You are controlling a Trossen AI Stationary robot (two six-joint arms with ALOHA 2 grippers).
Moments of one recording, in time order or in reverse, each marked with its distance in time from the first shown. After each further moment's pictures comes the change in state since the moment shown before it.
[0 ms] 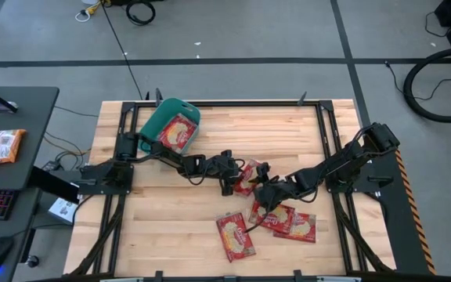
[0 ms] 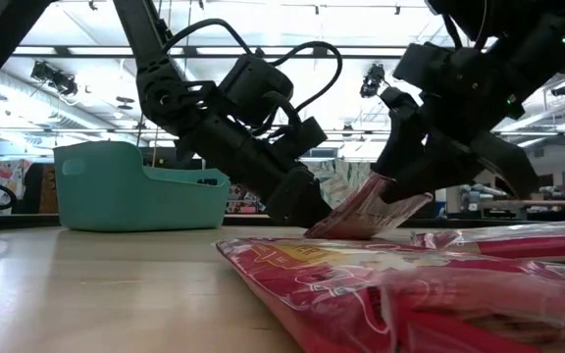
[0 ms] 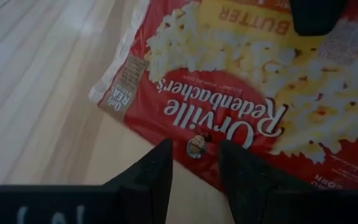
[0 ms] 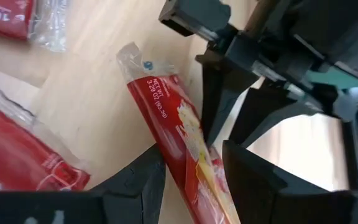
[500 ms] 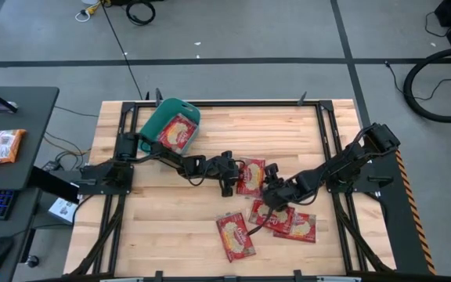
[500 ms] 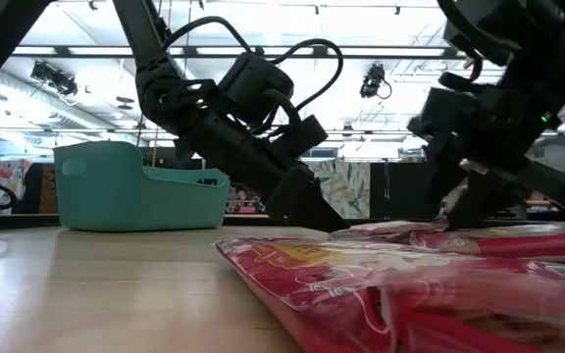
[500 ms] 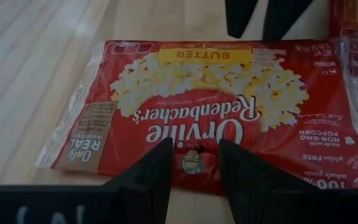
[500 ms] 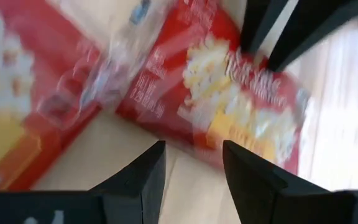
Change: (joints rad) left arm 0.000 -0.001 0.001 0.000 0.003 0.000; right arm 0.041 0.000 0.000 -0.303 -0.015 0.193
